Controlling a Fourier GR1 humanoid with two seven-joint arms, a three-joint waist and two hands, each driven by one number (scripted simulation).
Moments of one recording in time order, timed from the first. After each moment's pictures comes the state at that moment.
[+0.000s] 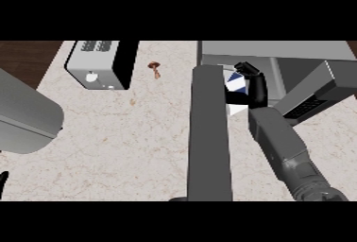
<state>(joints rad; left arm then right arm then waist) 0.54 0.08 0.31 -1.99 0.29 -0.40 -0.32 -0.88 -0.10 -0.16 -0.29 -0.04 -0.35 -0.81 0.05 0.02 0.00</state>
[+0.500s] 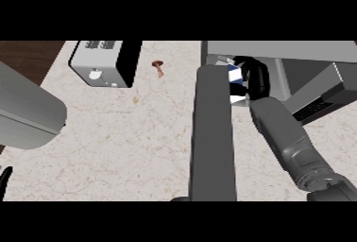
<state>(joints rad) 0.50 0.09 0.31 -1.96 0.28 -0.41 -0.32 -0.99 -0.14 -0.10 -0.17 0.09 -0.63 -0.80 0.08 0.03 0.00</state>
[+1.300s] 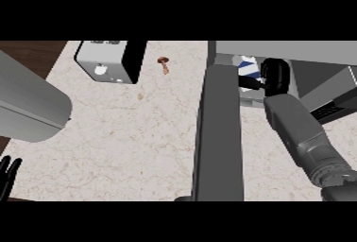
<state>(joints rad) 0.44 0.10 0.31 -1.90 0.26 -0.43 -0.33 -1.01 -0.22 -0.15 -0.10 0.09 -0.75 -0.75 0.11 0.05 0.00</state>
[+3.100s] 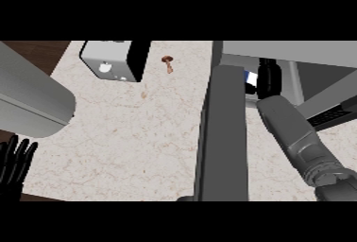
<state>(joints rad) 0.31 0.13 0.30 -1.77 0.21 -0.42 -0.33 -1.03 -0.19 -0.09 -0.06 0.18 -0.82 -0.69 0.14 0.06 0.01</state>
